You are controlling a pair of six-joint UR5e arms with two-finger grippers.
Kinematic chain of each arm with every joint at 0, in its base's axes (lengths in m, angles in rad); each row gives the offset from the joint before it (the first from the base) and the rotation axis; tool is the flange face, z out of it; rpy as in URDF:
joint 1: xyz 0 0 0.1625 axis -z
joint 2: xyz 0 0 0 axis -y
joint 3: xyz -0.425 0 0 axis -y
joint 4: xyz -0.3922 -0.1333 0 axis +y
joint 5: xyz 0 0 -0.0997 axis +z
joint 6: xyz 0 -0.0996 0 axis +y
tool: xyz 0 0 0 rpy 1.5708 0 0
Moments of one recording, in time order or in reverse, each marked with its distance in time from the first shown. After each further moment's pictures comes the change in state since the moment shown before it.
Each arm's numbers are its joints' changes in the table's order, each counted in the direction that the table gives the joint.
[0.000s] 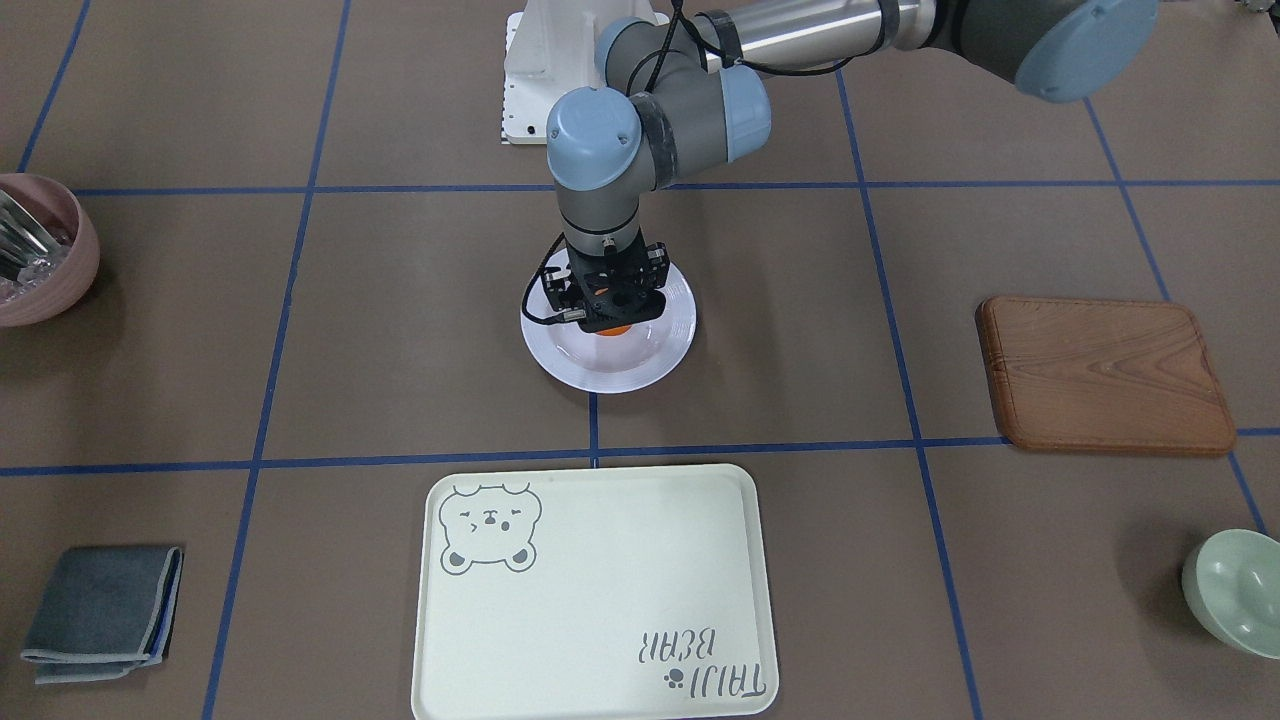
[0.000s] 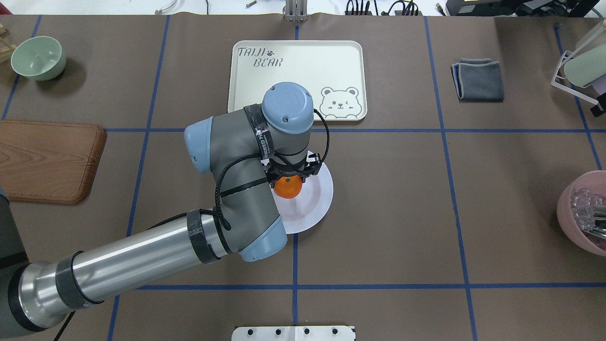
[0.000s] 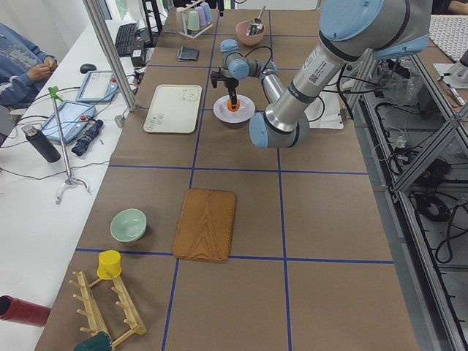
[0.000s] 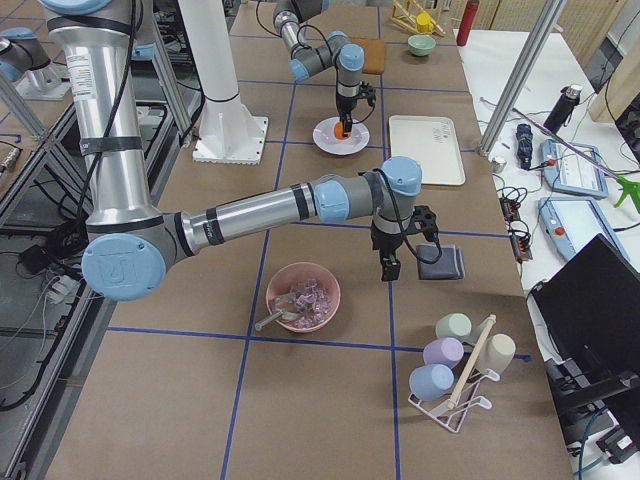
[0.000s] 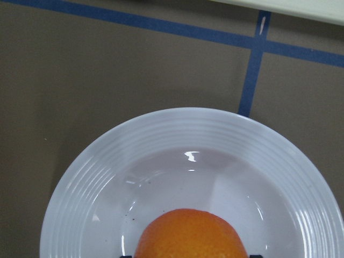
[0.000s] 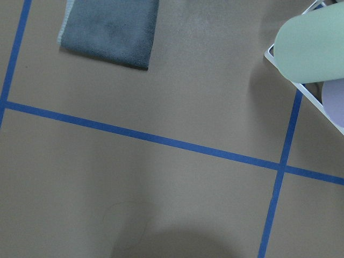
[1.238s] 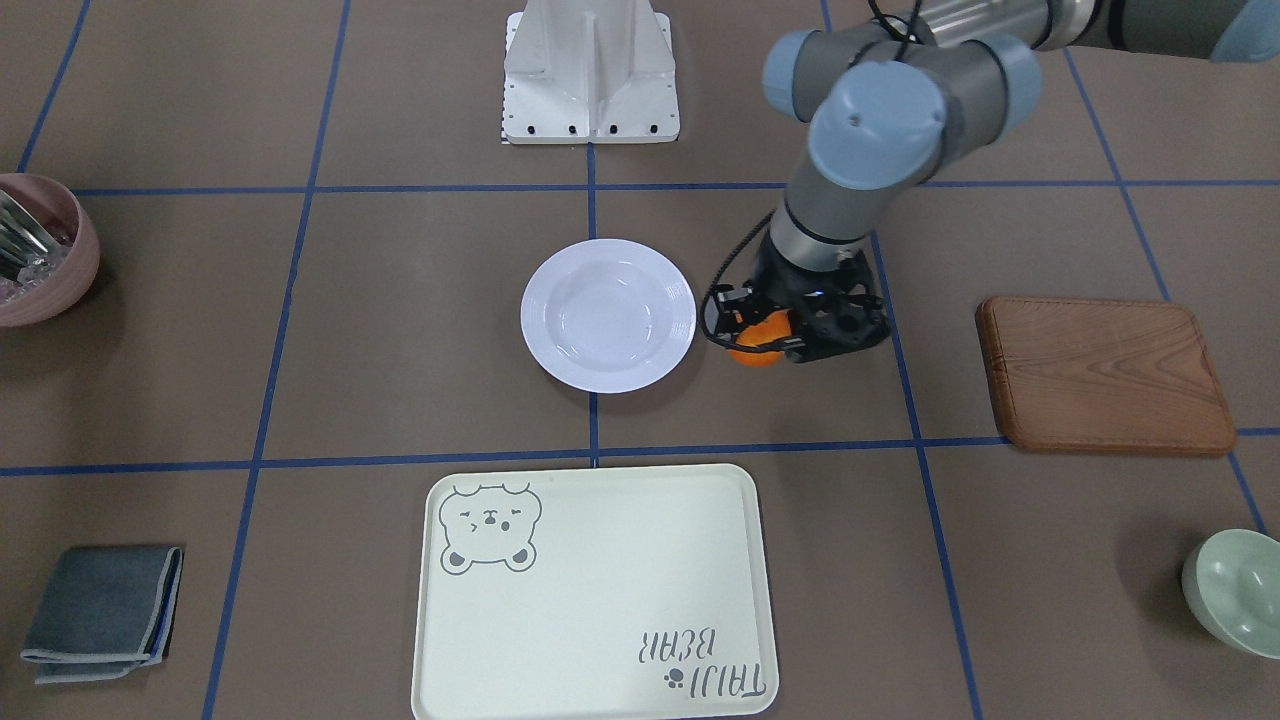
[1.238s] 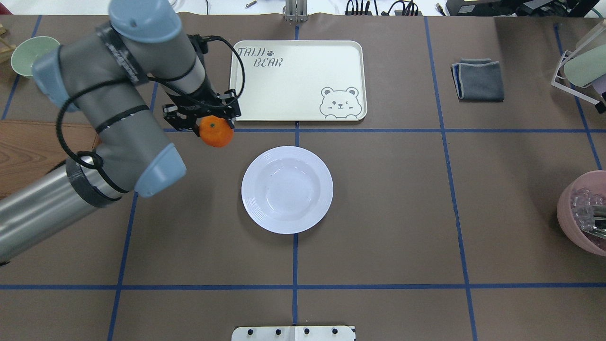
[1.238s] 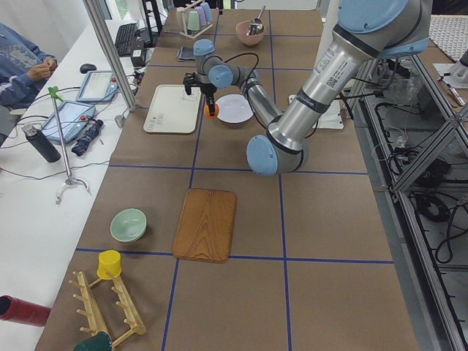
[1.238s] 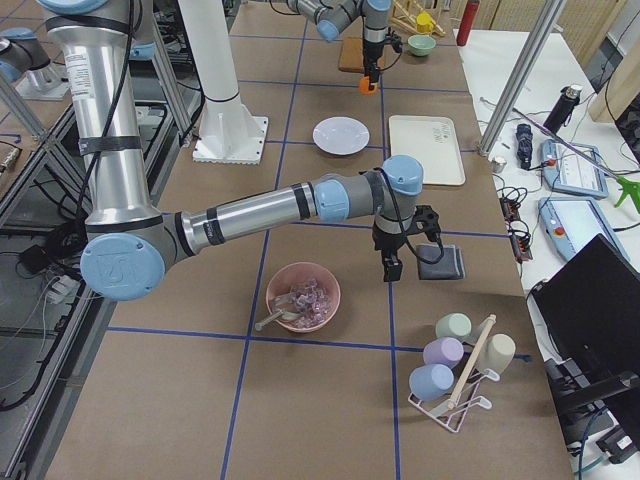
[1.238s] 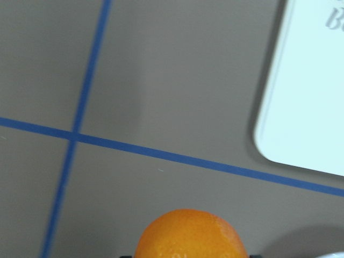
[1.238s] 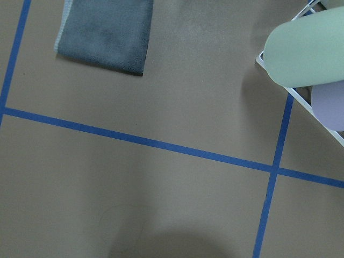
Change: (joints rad) left arm 0.229 0.207 -0.265 -0.038 0.147 -0.117; right arm -0.013 0.005 0.000 0.001 0.001 0.002
